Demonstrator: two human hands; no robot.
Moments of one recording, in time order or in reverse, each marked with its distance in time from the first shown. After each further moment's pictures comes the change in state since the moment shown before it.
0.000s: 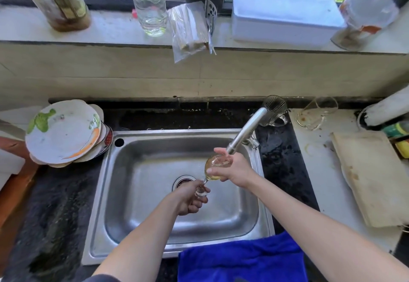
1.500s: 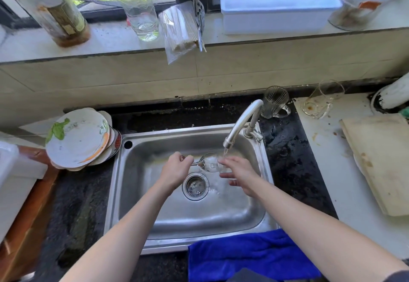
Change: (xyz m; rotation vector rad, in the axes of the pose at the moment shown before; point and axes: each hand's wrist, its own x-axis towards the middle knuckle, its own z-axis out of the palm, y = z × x) left_hand -0.064 0.042 -0.013 0.652 0.661 0.553; right_hand -0.003 0.023 0.009 0.358 0.107 0.260
